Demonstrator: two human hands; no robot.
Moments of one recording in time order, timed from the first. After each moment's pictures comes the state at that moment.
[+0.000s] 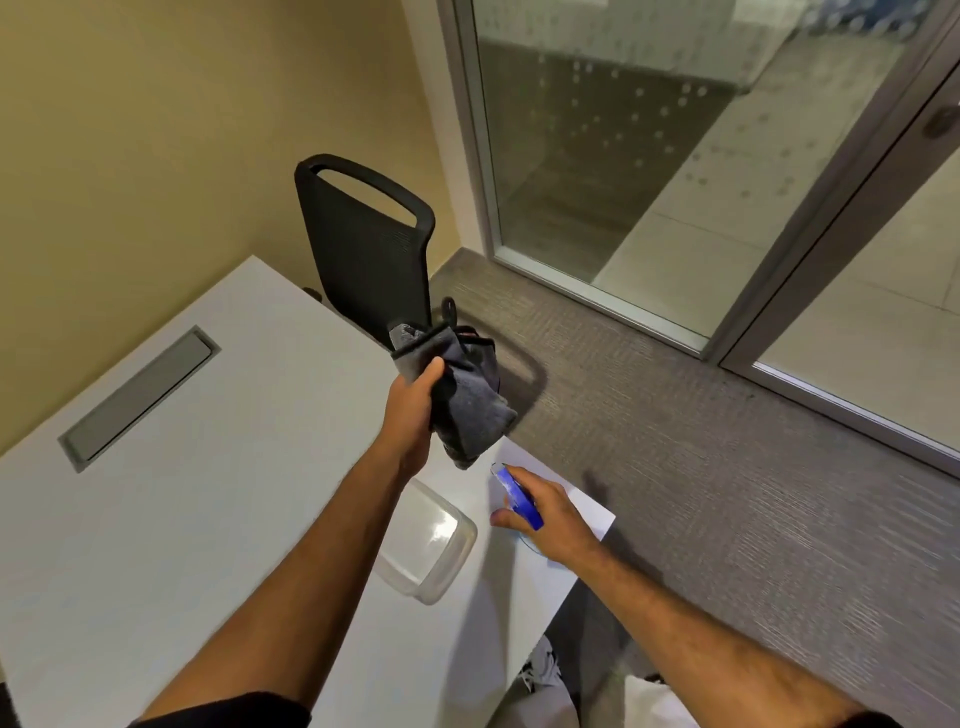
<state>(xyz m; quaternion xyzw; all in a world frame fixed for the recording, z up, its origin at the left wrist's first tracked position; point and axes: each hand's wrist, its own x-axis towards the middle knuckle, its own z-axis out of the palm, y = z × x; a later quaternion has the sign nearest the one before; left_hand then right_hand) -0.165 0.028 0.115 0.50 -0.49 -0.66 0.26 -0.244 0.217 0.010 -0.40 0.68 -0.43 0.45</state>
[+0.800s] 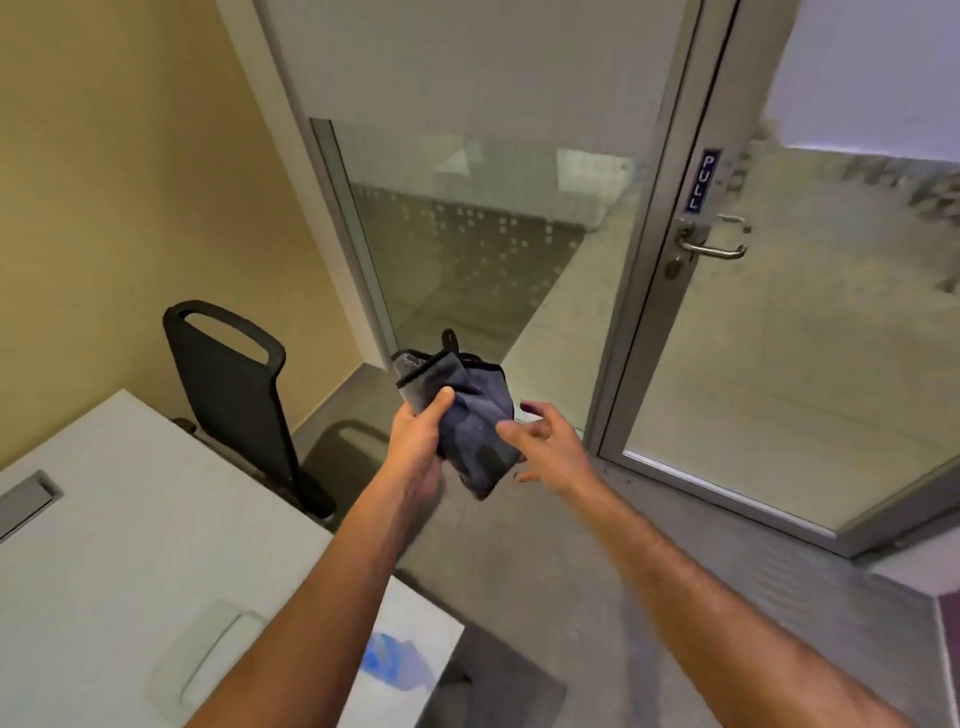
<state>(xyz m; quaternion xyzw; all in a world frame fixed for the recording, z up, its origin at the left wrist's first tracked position) -0.394 0.164 0.211 0.38 -0.43 -0.76 0.30 -0.495 0.297 0.196 -0.19 0.72 -0.57 0.35</state>
